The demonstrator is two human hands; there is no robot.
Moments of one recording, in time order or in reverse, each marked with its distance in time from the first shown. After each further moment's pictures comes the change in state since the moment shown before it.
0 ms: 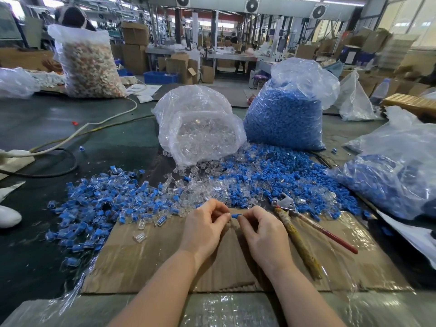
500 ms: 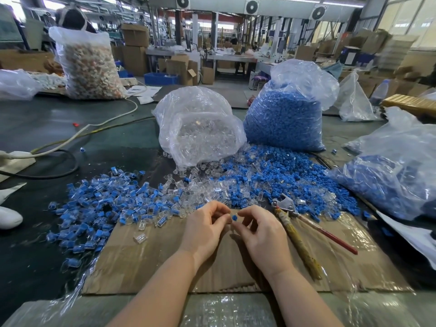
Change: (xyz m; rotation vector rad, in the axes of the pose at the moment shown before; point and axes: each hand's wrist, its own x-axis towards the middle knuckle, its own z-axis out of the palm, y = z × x) left_hand -0.001 0.000 -0.002 -0.029 -0.057 -0.001; right_hand -0.004 -0.007 -0.003 0.000 0.052 -0.142
